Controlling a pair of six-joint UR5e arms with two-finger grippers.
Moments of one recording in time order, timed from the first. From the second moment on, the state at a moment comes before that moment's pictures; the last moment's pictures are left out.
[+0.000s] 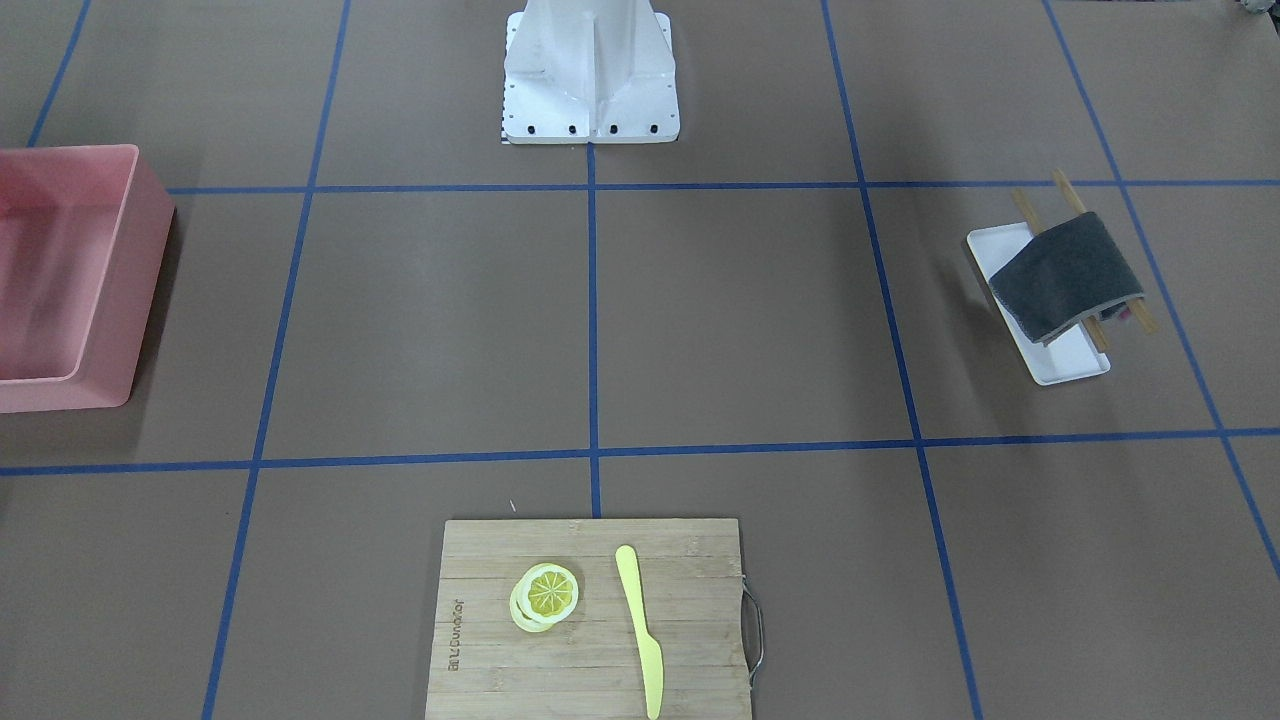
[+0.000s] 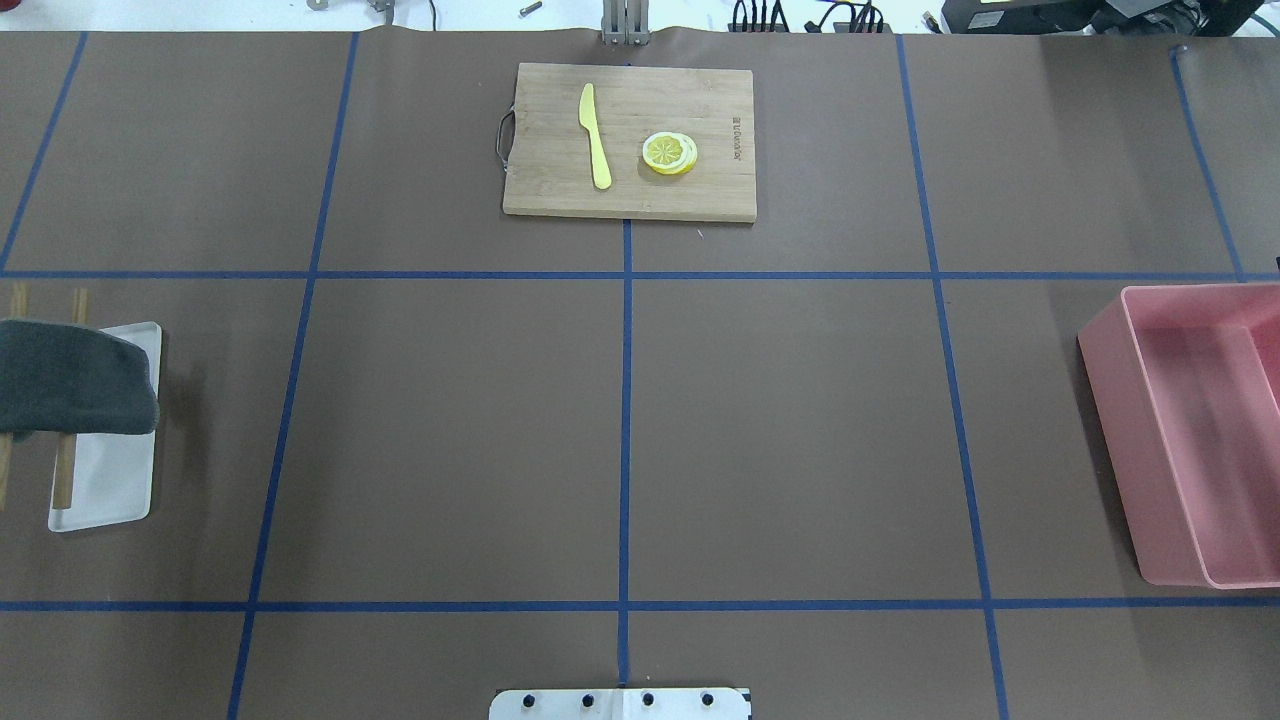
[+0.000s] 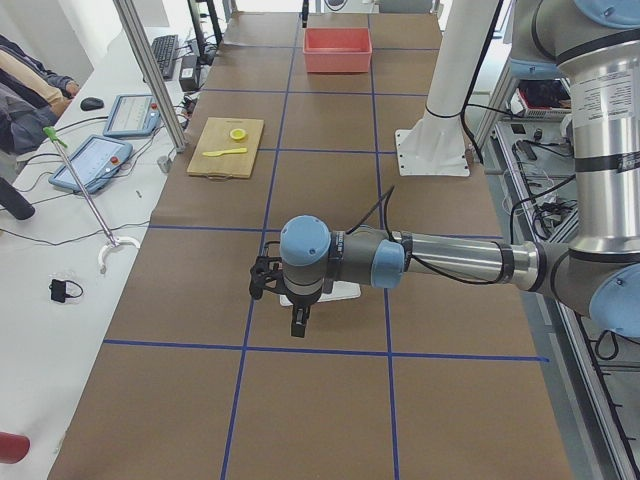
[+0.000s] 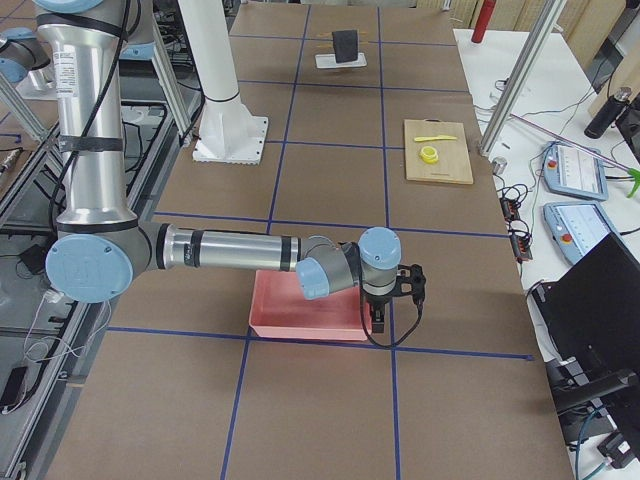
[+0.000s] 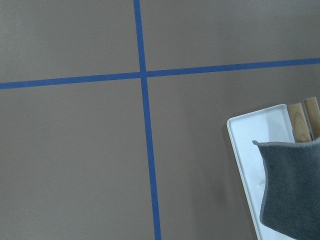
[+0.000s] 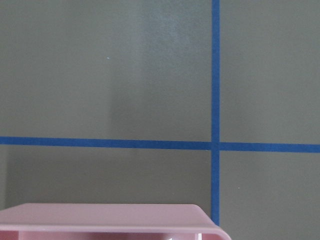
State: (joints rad) left arm -1.56 -1.39 -1.84 -1.61 -2.43 -0.05; right arm 1.41 -1.56 1.52 -1.19 2.37 0.32
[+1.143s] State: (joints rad) left arm -1.25 -1.45 -1.87 -1.78 -2.44 -0.71; right arm 1.26 -1.45 1.56 -1.19 2.34 0.33
